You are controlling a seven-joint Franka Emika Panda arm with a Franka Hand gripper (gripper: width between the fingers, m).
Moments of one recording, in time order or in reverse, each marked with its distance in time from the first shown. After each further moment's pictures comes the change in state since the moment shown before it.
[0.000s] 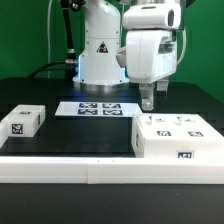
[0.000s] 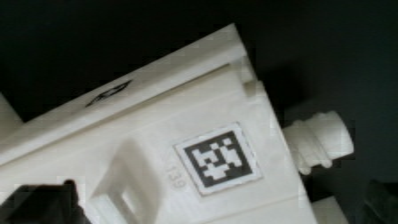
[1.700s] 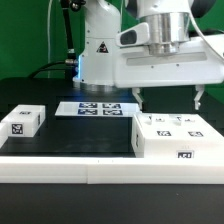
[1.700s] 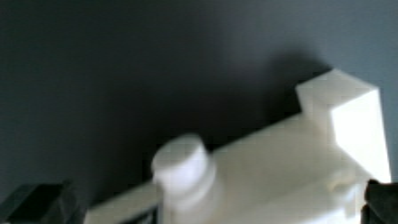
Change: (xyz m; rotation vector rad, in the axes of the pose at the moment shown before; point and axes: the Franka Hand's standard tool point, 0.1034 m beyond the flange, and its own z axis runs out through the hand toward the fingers) arm 0.015 -0.062 0.022 0.056 0.033 1.604
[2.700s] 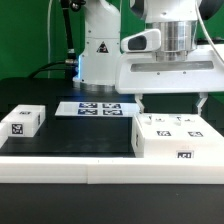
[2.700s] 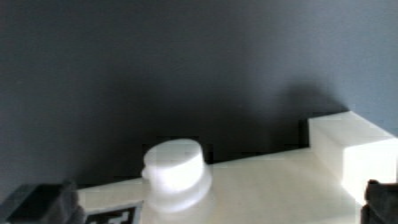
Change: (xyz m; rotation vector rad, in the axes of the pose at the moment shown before) arm 0.008 -0.001 0.007 -0.041 -0.081 -0.305
